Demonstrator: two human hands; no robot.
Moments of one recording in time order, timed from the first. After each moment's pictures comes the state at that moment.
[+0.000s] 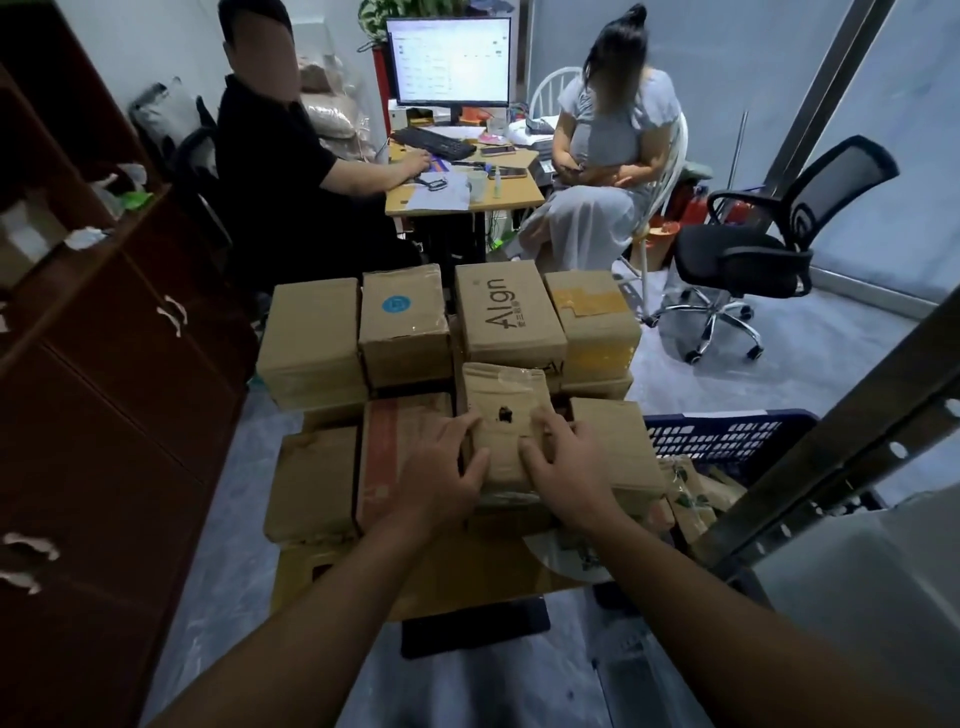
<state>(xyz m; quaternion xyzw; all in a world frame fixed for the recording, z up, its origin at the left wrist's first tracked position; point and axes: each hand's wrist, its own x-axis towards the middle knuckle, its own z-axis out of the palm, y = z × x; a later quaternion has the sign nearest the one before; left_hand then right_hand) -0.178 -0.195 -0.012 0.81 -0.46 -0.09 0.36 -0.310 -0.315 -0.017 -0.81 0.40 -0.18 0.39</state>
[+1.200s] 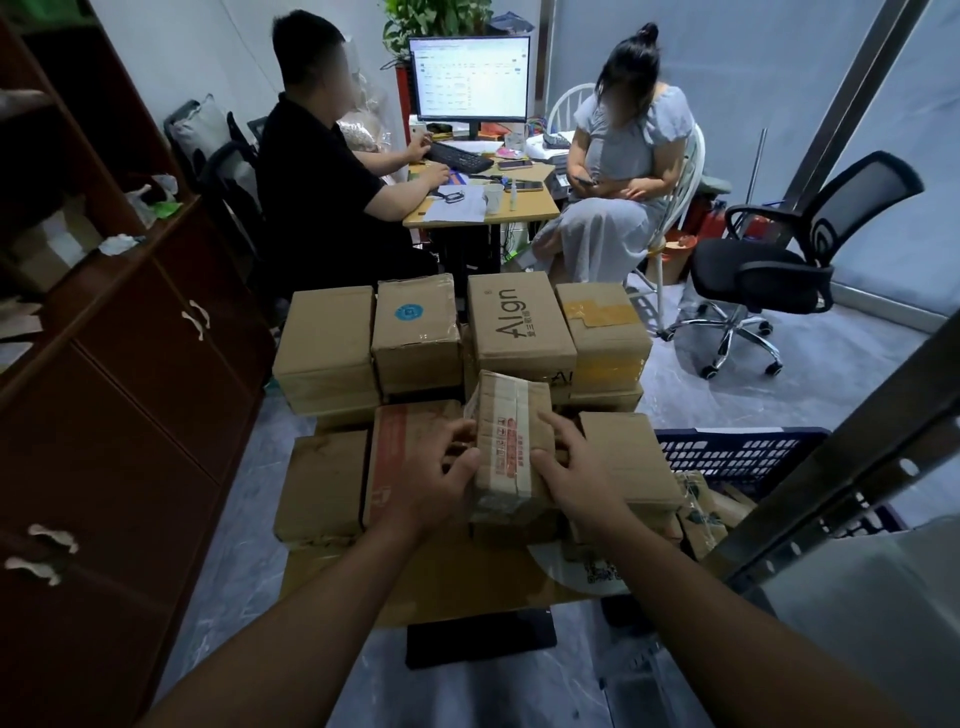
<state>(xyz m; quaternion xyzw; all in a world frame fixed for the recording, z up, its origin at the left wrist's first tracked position) -0.177 -0.184 -0.005 0.74 -0.38 -0.20 0.52 -0.316 -0.322 -0.011 -0.72 0.34 -0.17 0.58</state>
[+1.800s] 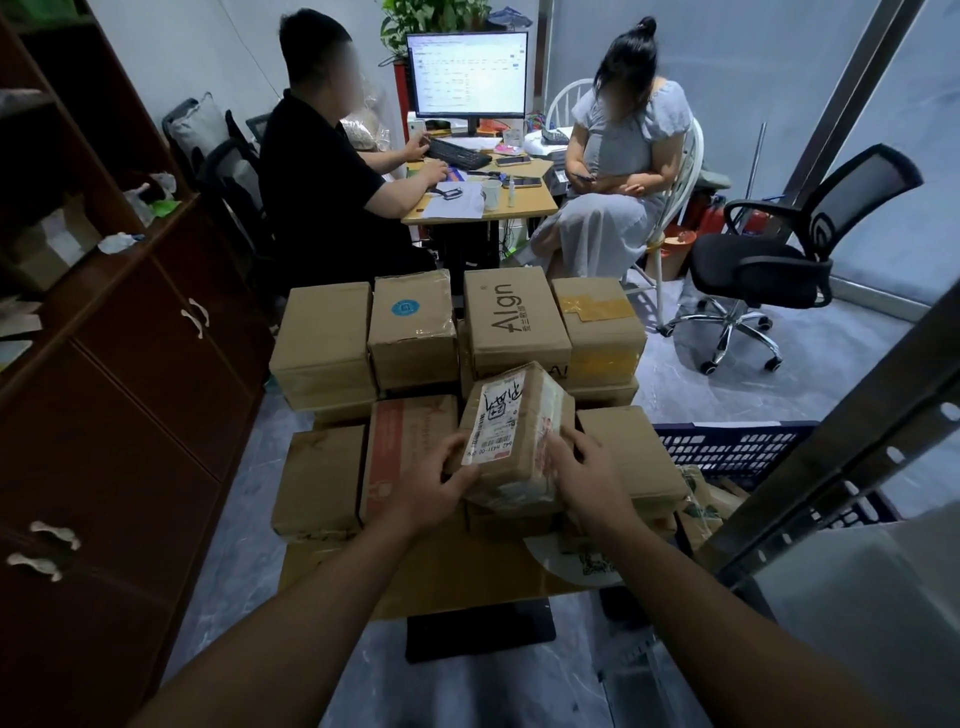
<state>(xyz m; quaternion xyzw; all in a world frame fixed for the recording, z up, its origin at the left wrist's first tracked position) -0.170 -0.180 -0.029 0.78 -0.35 -0.29 0.43 -0.324 -0.334 -0.048 -0.67 0.43 -0.20 0.58</state>
